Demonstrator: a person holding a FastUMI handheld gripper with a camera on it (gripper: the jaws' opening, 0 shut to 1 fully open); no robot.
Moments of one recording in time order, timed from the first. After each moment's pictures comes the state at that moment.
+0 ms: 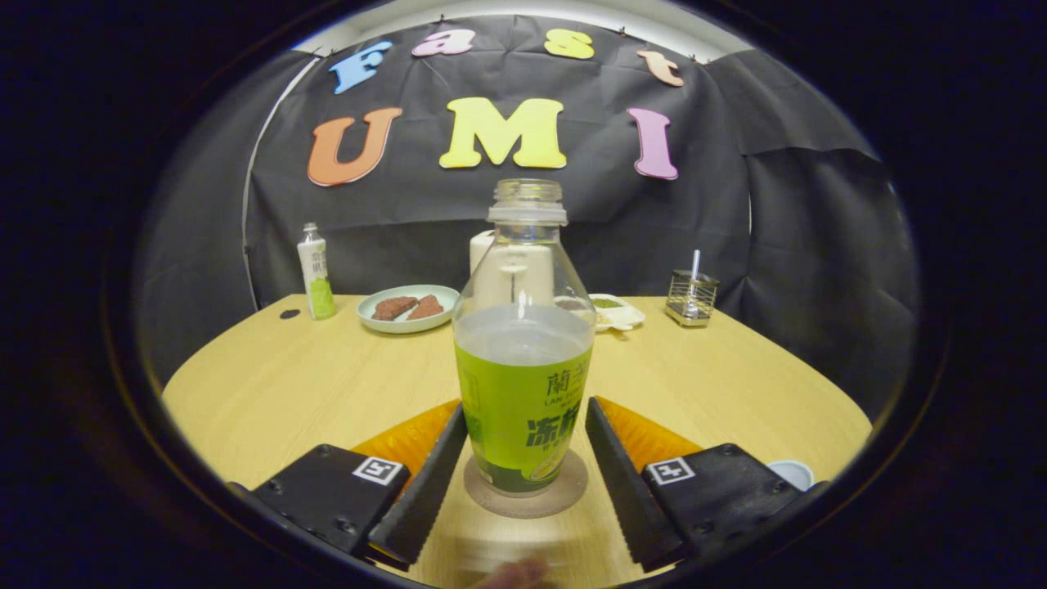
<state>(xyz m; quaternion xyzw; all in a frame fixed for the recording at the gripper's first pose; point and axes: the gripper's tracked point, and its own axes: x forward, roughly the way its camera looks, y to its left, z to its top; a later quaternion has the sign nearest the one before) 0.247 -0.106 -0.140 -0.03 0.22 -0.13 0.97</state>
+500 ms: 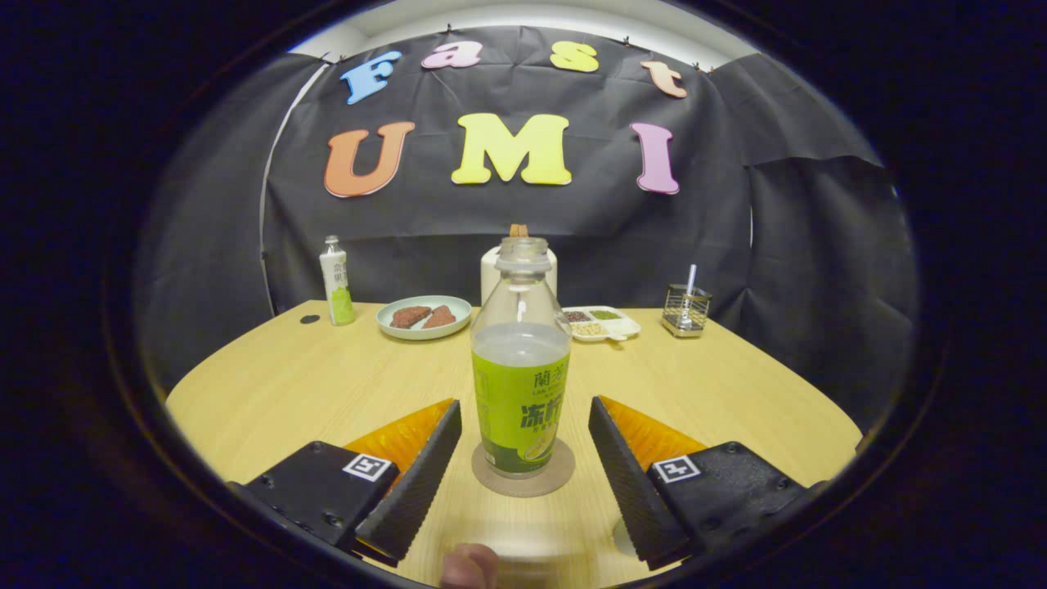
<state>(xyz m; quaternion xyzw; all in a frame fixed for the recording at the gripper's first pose) 0.190 -0.097 -0.097 -0.04 0.19 -0.11 0.97</state>
